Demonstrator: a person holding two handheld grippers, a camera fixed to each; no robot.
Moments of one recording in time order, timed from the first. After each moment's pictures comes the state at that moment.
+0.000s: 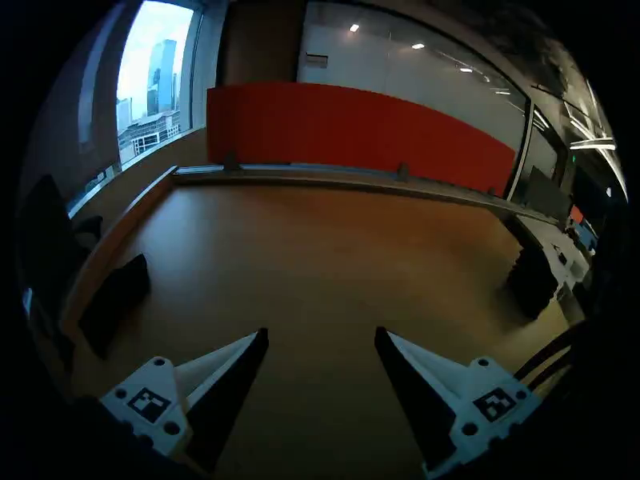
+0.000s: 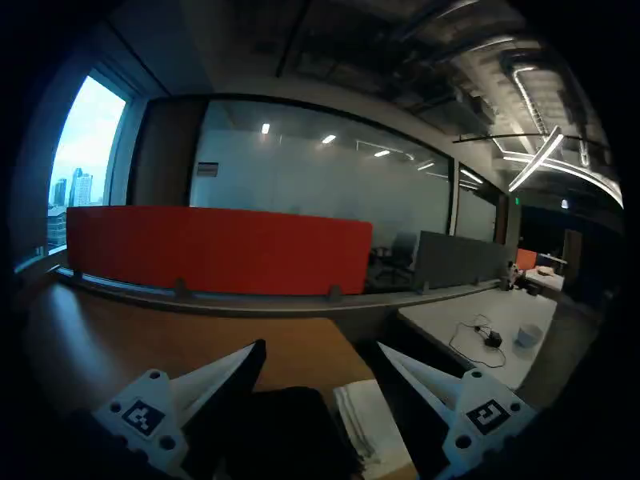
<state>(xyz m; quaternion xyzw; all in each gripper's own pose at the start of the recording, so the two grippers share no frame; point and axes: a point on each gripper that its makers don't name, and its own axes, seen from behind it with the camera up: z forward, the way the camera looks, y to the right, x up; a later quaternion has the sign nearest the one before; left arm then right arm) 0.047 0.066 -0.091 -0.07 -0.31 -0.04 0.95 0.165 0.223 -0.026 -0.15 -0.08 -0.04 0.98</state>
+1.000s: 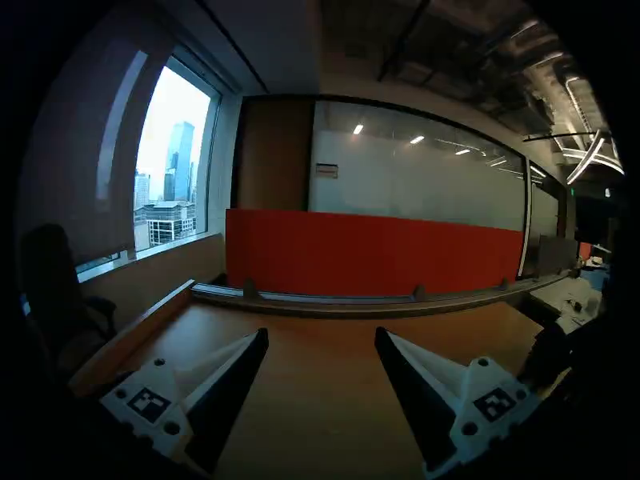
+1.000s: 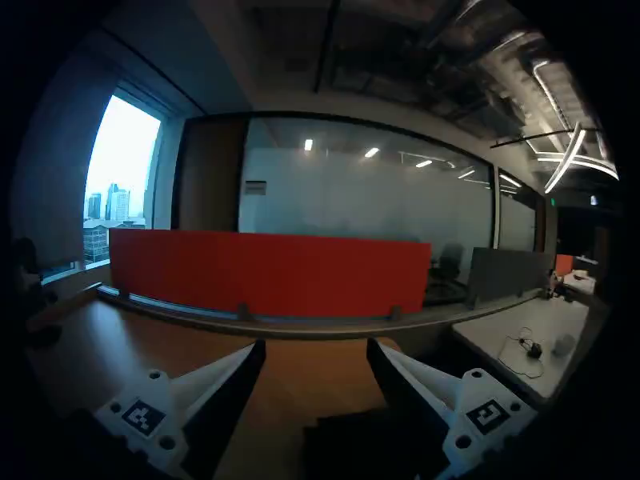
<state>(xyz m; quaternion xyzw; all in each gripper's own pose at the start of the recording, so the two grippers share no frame) 0.184 0.022 0.001 -0.03 -0.07 -0.03 1.00 0.211 0.109 -0.008 -0.04 -0.05 -0.03 1.00</state>
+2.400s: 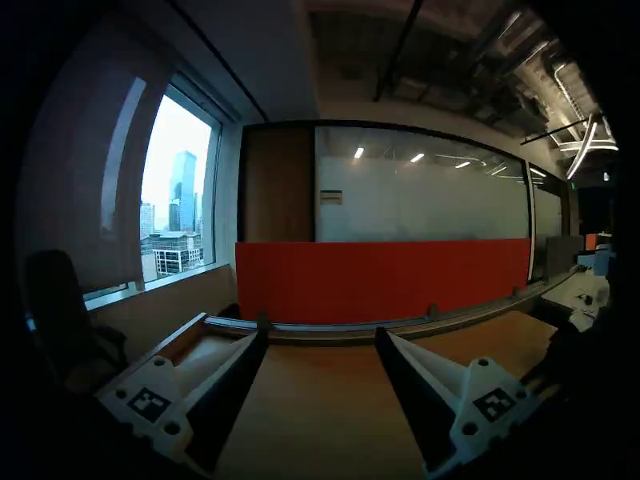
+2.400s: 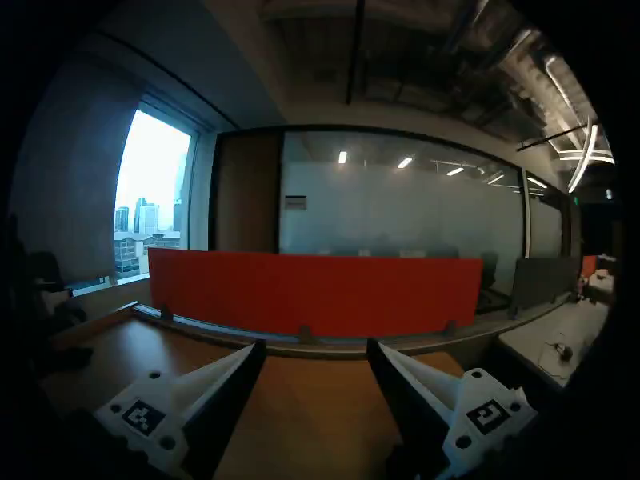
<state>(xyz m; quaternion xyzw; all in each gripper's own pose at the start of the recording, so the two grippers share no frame) 0.213 -0.003 0.014 -0.01 -0.01 -0.01 1.00 0.243 -0.022 0.013 0.03 -0.03 -0.02 1.00</state>
